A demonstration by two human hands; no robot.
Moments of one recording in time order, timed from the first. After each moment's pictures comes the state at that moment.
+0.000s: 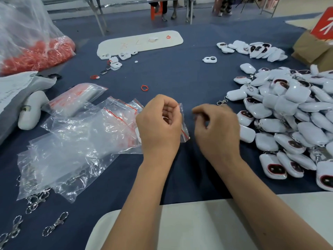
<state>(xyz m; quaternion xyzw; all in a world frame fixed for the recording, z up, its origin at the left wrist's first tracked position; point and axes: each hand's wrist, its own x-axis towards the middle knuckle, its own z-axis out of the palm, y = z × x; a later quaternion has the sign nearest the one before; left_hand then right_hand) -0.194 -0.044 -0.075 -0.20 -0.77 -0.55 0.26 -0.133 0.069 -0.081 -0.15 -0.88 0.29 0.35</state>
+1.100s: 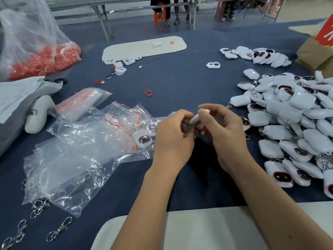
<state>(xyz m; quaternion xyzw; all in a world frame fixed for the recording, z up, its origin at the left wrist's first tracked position) -0.191 -0.039 -0.083 -0.26 -0.81 -0.52 0.06 -0.135 0.079 -0.087 -0.13 -0.63 0.72 0.25</state>
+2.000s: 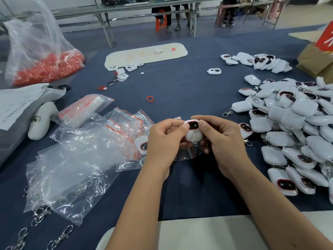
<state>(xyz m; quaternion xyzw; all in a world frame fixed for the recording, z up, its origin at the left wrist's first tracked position) -0.196 -0.054 -0.073 -0.09 -0.65 -0.74 -0.15 -0.143 0.082 -0.094 -0.11 -0.65 0.72 0.22</state>
